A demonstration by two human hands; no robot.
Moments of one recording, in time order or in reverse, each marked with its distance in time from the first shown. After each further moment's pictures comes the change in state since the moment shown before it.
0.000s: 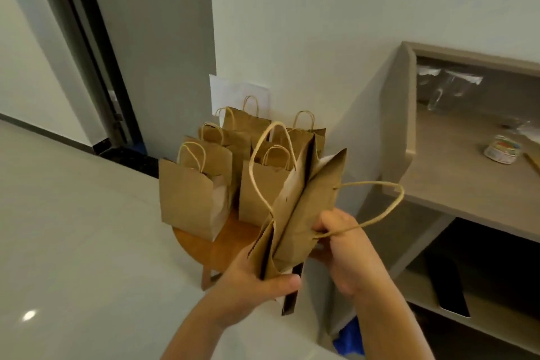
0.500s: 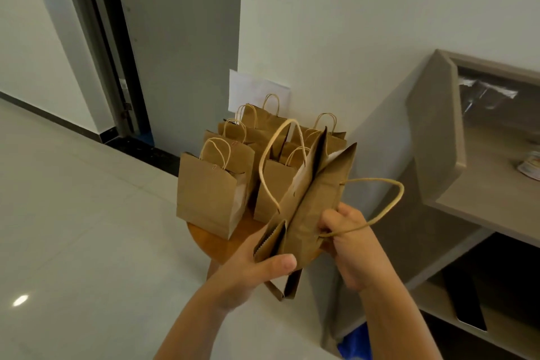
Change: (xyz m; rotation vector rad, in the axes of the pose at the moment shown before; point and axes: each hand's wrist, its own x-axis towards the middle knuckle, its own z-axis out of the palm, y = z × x) left_hand -0.020 0.005 -0.068 -0.059 -0.106 0.228; right_hand 0.020 0.005 0.060 -0.137 -0.039 -0.108
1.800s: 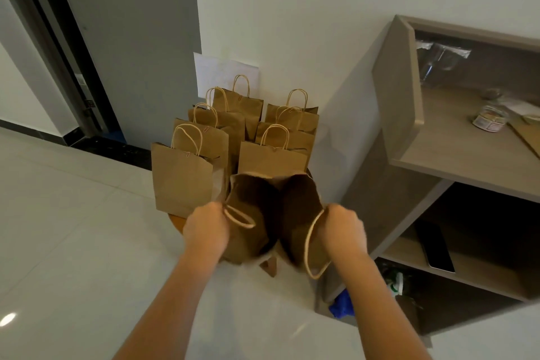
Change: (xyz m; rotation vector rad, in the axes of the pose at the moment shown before) left_hand 0.033 -0.072 -0.048 1.251 0.595 -0.585; right_hand 0.013 0.069 -0.048 -1.049 0.316 0.234
